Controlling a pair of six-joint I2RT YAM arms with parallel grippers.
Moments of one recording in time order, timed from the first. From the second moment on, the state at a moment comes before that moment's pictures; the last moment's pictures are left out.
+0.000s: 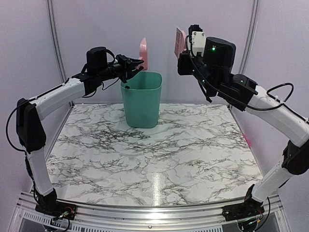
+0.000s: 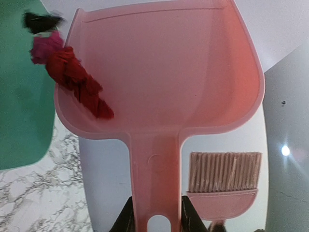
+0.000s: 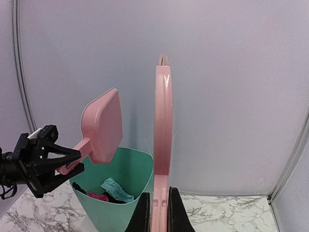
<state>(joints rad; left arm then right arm) -0.51 1.90 1.82 0.06 0.49 -1.44 0.94 1.52 1.71 -0.13 0.72 -0.02</state>
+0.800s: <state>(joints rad) -0.51 1.80 1.75 0.08 0.51 -1.38 0.94 1.42 1.53 -0.18 0.73 0.06</state>
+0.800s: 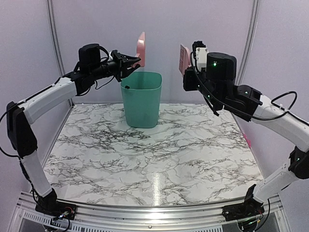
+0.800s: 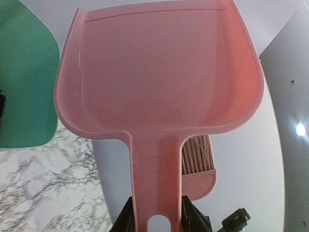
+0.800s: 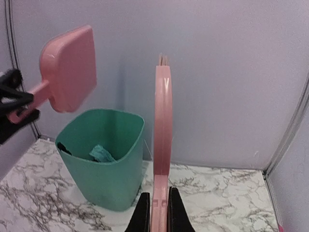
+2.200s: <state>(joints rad) -0.52 1.42 0.87 -0.76 -0.21 -0.67 0.85 1.82 1.16 -0.47 0.47 0.21</state>
